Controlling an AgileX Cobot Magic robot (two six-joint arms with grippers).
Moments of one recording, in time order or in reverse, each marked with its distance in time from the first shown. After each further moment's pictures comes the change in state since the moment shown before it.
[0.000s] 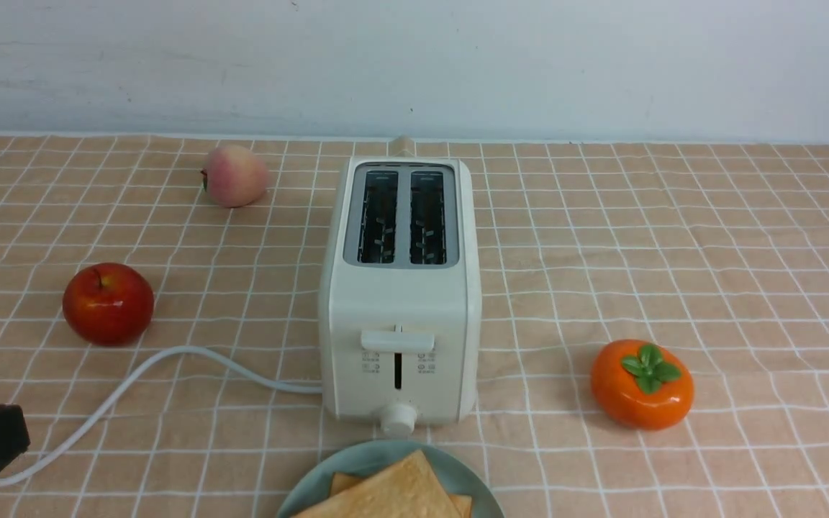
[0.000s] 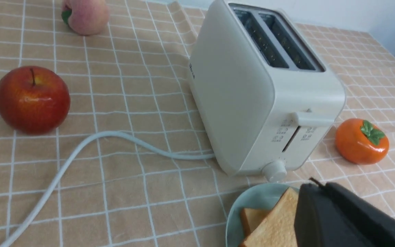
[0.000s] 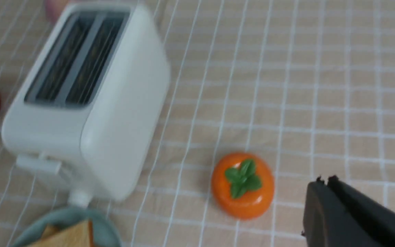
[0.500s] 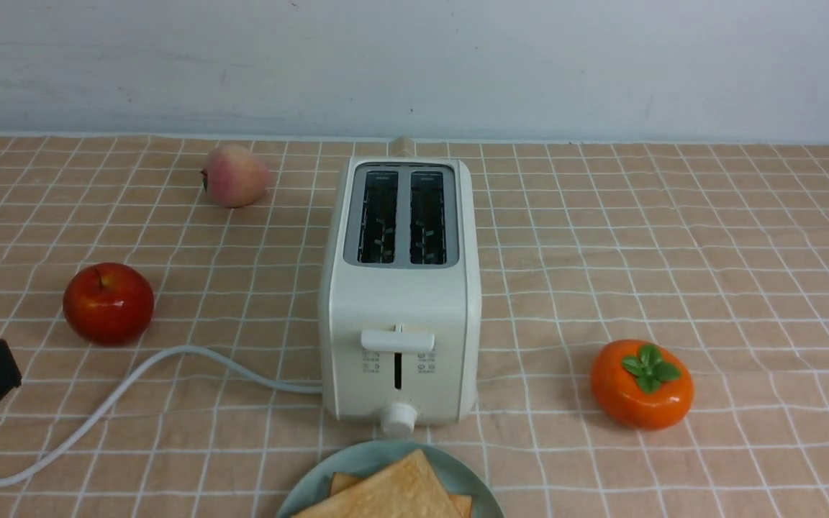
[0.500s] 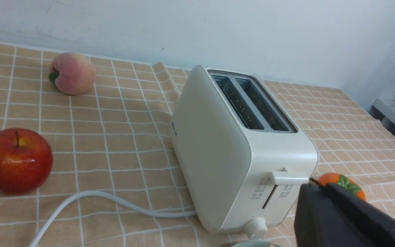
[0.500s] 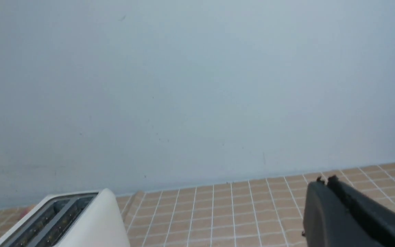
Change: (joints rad) right arm -0.055 -0.748 0.651 -0.025 -0.576 0.056; left arm 0.000 0.000 0.000 -0.013 -0.149 0.000
